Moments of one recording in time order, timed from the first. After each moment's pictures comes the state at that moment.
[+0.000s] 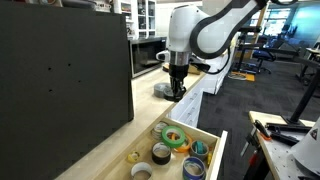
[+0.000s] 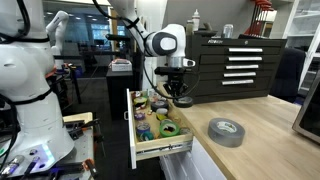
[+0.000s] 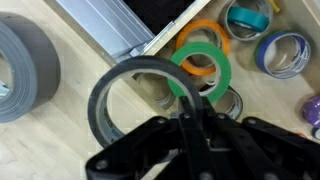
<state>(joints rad) -0.08 0.12 0.03 -2.31 -0.15 2.47 -0.52</state>
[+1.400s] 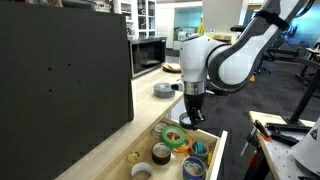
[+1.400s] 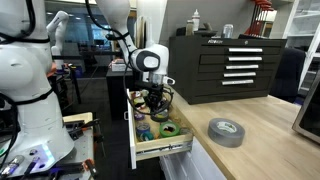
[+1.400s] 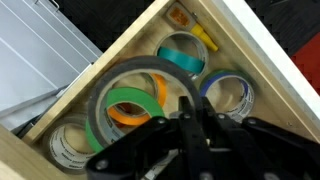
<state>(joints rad) 0.00 0.16 0.05 -2.50 -0.10 2.54 -0.45</state>
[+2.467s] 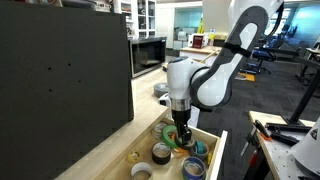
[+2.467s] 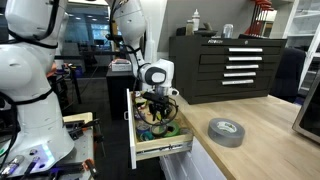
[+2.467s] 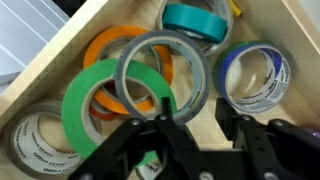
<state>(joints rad) -0.01 0.42 0.08 -2.34 -0.09 2.65 -0.45</state>
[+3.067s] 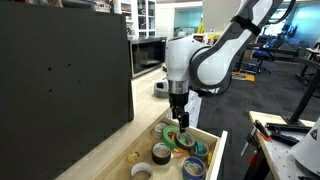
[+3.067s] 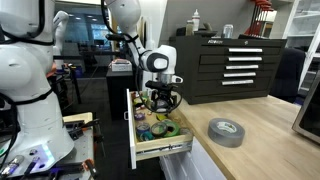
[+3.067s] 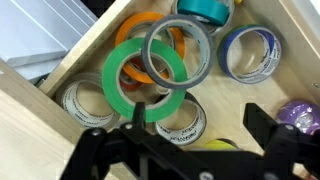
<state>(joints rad) -0.02 0.28 0.09 -2.34 -0.09 2.56 -0.45</state>
